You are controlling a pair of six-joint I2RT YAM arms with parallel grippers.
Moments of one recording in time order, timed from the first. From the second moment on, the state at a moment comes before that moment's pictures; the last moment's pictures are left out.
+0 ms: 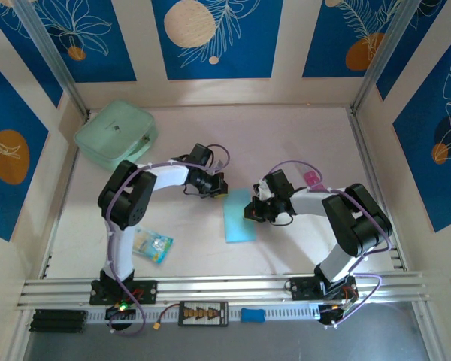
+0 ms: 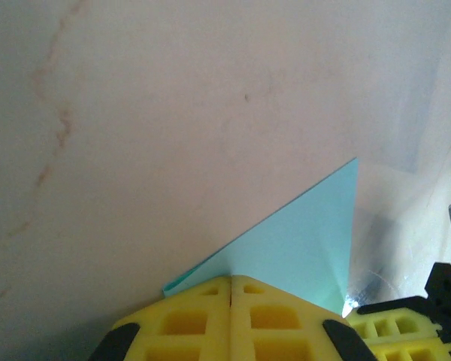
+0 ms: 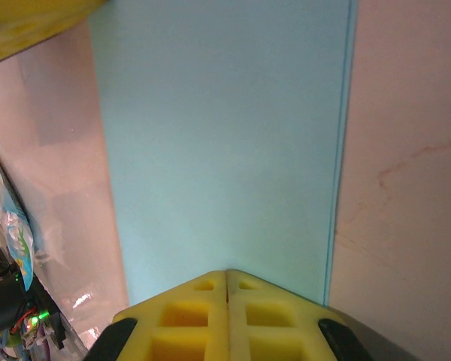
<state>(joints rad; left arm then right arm) -0.54 2.07 1.28 -0.31 0.59 -0.63 0.46 1.64 0.65 -0.12 -0.60 0.62</state>
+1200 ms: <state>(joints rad) -0.53 2.11 1.41 -0.42 0.48 -0.74 0.46 1.64 0.64 -0.10 -0.62 0.62</state>
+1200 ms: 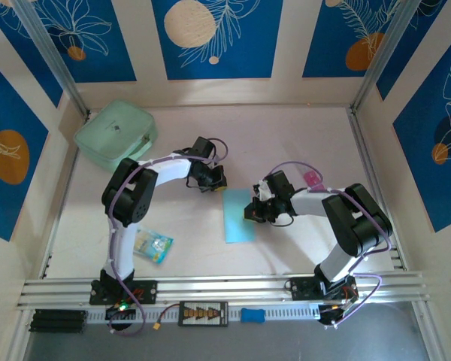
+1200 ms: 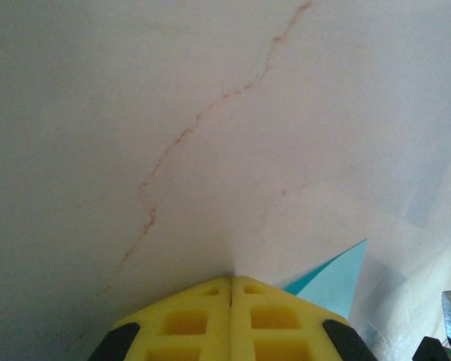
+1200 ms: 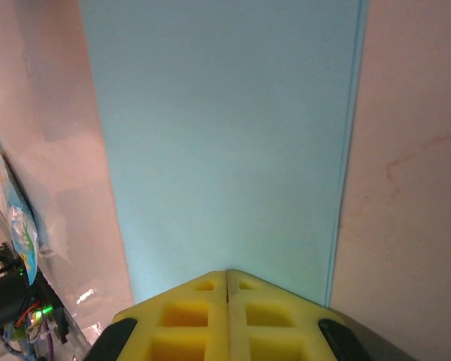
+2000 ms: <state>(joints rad) -0.53 1.83 1.15 -0.23 0.49 -0.68 0.44 1.27 0.63 -0.20 -0.53 0.75</state>
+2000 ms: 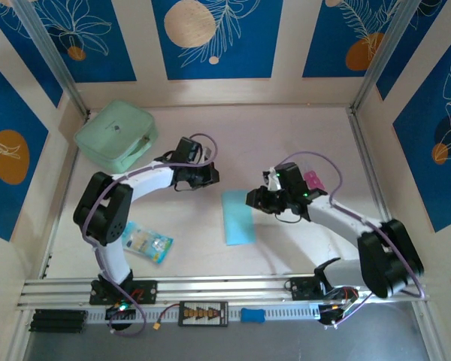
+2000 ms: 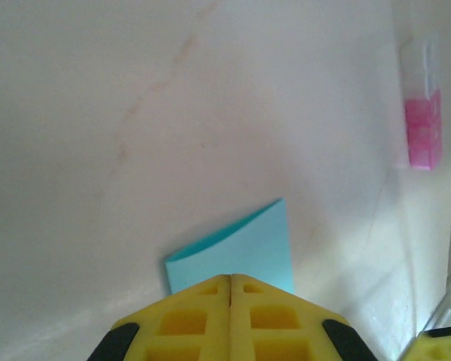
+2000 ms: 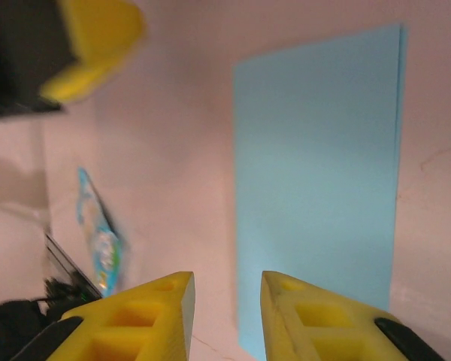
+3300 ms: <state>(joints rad) -0.59 1.99 1.12 -0.12 0.57 -0.67 0.50 1.23 0.41 -0.17 -0.62 1.00</state>
